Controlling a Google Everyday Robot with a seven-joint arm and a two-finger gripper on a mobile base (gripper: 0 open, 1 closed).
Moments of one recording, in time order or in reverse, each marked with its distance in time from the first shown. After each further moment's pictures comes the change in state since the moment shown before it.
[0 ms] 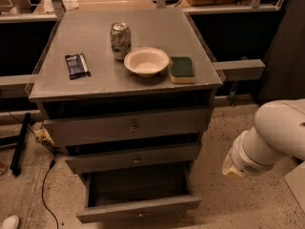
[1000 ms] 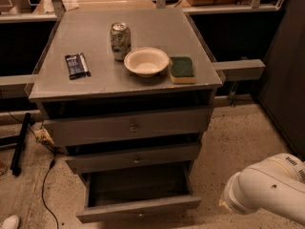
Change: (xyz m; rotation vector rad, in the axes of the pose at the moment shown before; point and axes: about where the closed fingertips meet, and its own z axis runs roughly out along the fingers) arm 0.048 0.048 0.106 0.052 0.053 0.168
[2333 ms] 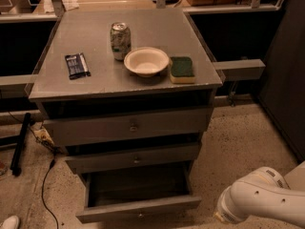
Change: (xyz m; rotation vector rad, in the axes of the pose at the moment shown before) arm 0.018 0.020 0.096 -0.101 0.019 0.105
